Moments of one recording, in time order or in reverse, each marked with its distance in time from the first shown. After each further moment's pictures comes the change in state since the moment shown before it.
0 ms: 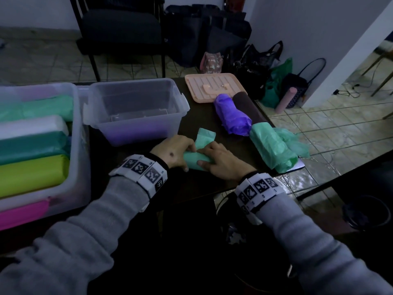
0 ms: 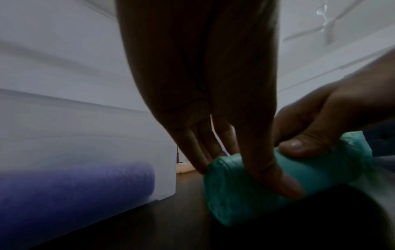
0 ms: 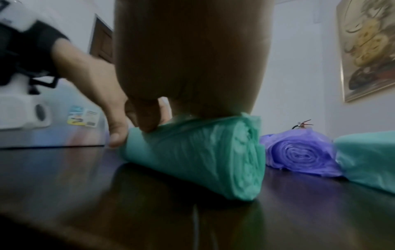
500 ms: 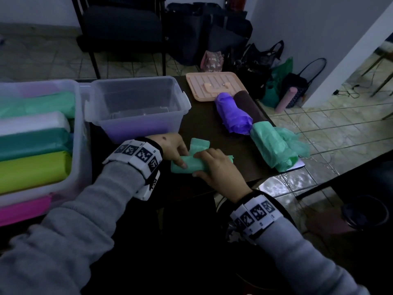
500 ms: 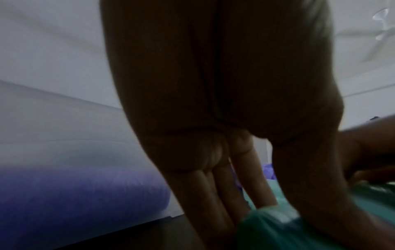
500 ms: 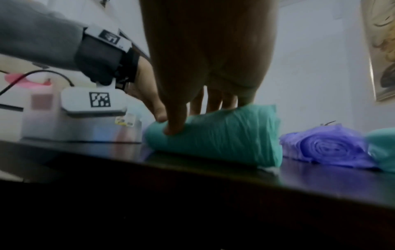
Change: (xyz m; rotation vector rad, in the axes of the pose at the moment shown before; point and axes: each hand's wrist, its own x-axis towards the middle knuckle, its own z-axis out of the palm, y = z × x) left_hand 0.004 -0.013 -0.017 -0.108 -0.303 -0.069; right_hand -0.023 -0.013 0.033 -0.013 0.390 -0.202
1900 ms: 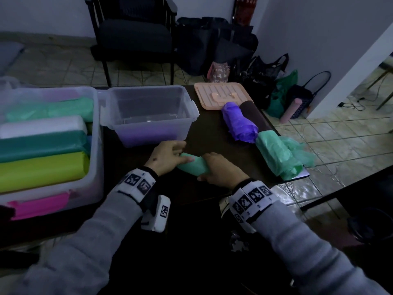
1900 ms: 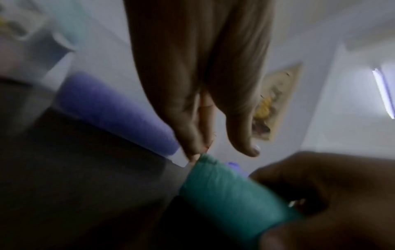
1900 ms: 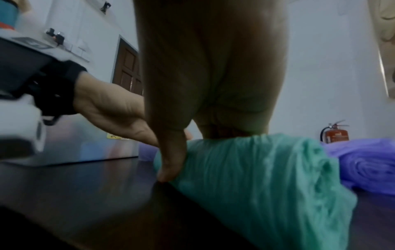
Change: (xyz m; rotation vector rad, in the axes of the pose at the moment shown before) left_hand -0.010 -0.025 0.040 -0.729 0.566 0.000; right_hand 0.037 -0.021 -0.021 -0.074 -0.437 0.264
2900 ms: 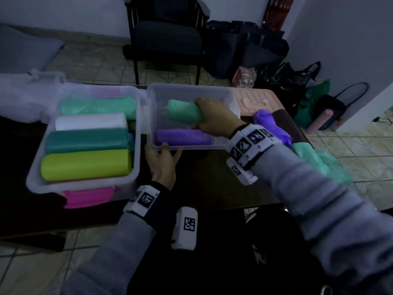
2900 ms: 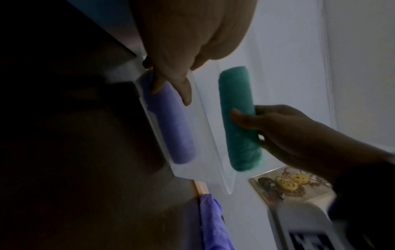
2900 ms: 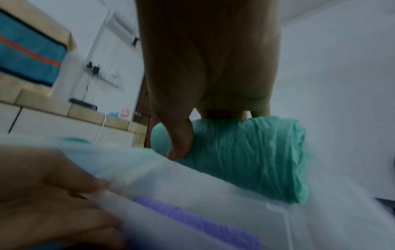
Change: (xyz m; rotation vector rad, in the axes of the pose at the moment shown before) left_hand -0.009 -0.039 -0.033 -1.179 0.716 0.003; right_hand 0.071 -0.102 -0.081 -0.131 0.290 -0.272
